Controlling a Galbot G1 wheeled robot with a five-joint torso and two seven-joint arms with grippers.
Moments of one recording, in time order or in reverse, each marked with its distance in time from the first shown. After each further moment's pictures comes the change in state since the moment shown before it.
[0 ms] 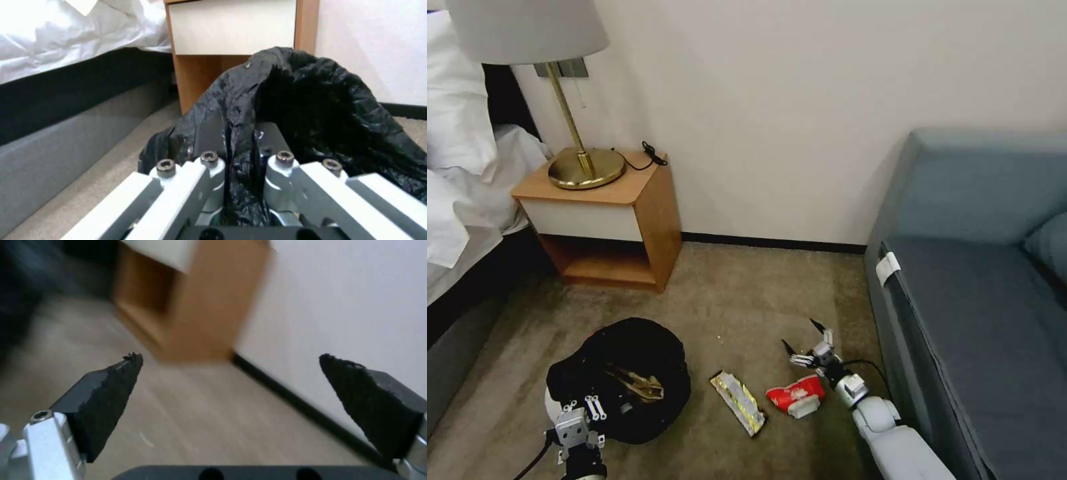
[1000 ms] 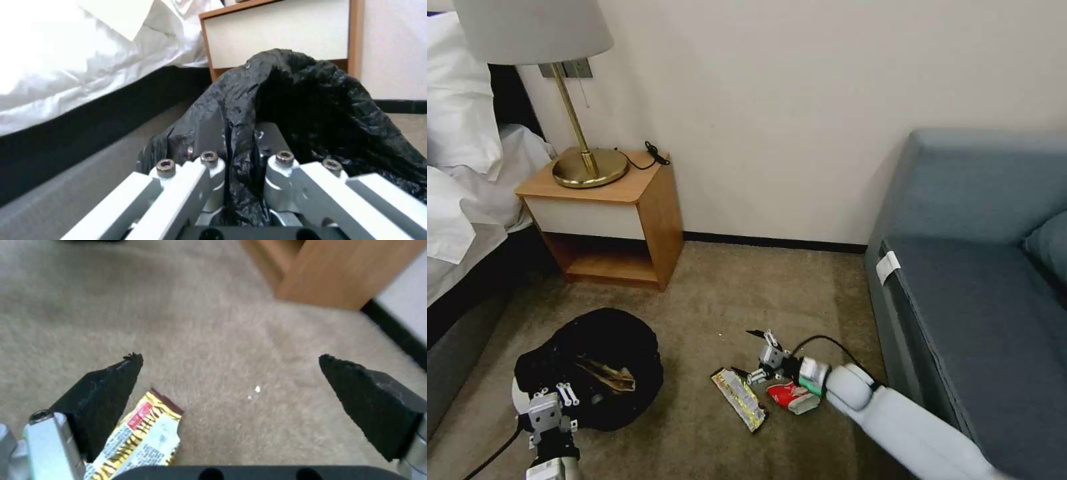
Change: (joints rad) left arm -0.106 0.027 -0.154 0.044 0.010 0.072 0.033; right arm 0.437 -0.111 -0.635 -0.188 0.191 -0.321 -0.050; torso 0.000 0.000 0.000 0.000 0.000
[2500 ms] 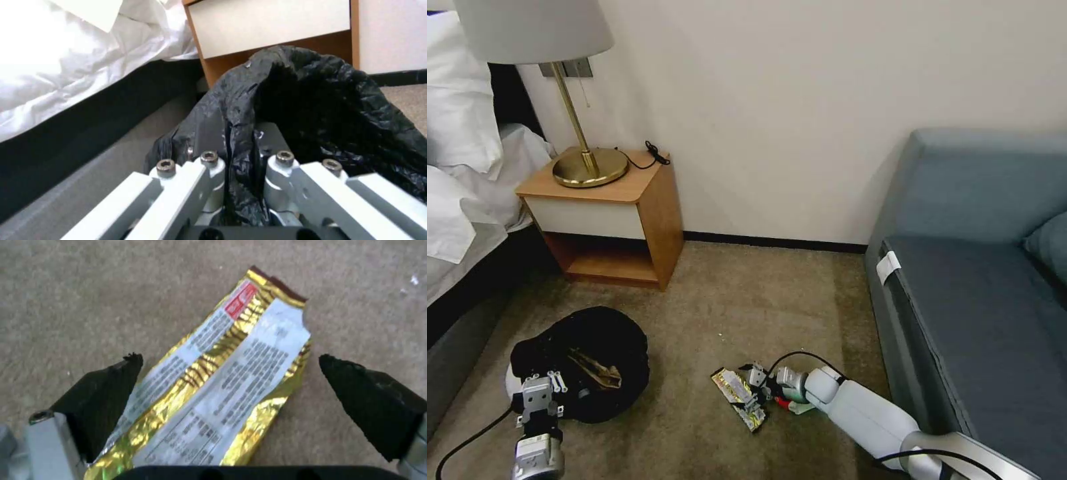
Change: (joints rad) left arm -0.079 0.085 -0.036 0.110 -0.008 0.031 0.076; right arm 0.037 0.172 -0.046 -0.388 -0.036 0.009 -0.187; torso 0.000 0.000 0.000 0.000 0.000
